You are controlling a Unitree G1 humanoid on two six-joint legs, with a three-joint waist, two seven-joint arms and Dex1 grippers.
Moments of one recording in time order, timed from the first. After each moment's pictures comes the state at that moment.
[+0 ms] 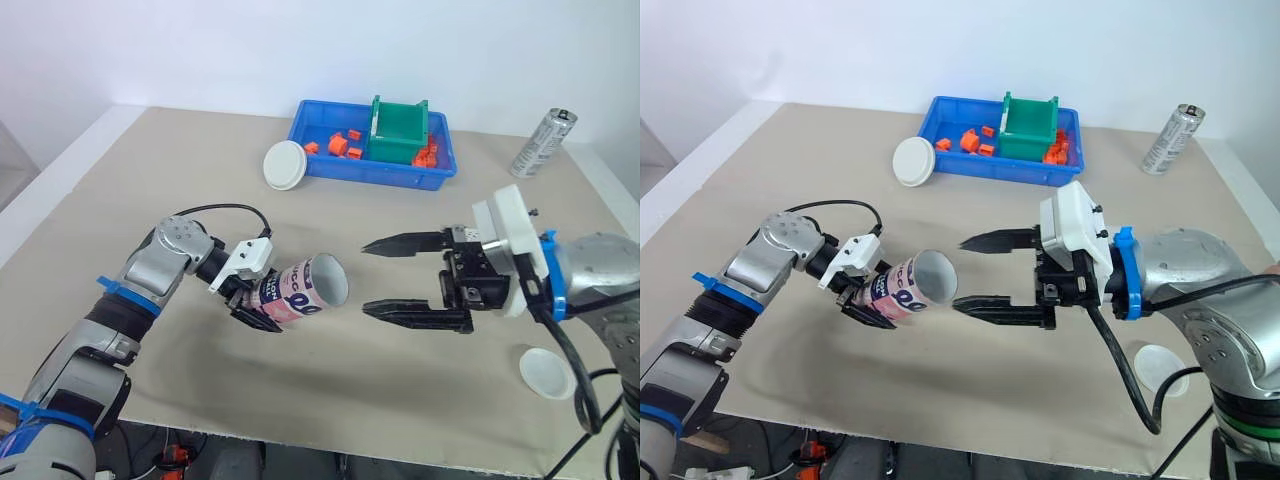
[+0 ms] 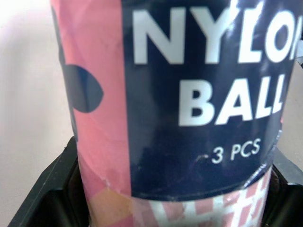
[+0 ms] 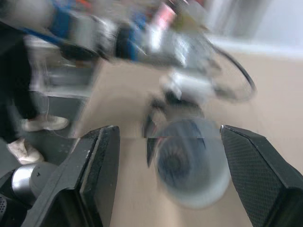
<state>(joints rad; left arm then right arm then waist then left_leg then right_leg) -0.81 0.62 -0.40 0.37 -0.23 0.12 -1.61 -0.34 -0.96 -0.21 -0.60 0.84 0.74 0.94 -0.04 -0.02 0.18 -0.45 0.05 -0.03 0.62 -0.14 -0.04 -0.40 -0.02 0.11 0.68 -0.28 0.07</state>
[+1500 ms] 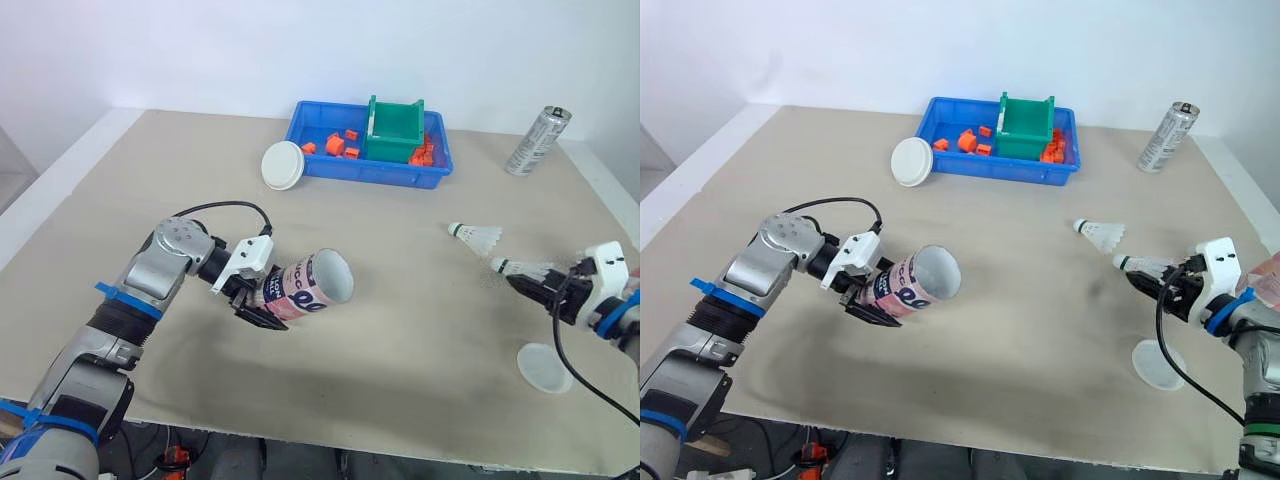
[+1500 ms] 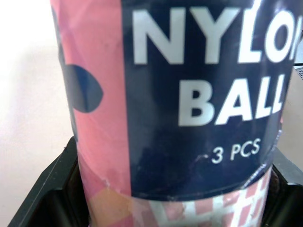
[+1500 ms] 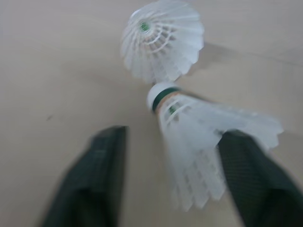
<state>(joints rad) -0.78 0.60 -0.35 0.30 -0.22 0.15 -1.60 -0.25 -0.87 -0.39 0.40 0.39 0.39 0.89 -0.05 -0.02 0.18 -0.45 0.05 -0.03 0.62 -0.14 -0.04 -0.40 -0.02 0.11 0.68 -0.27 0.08</state>
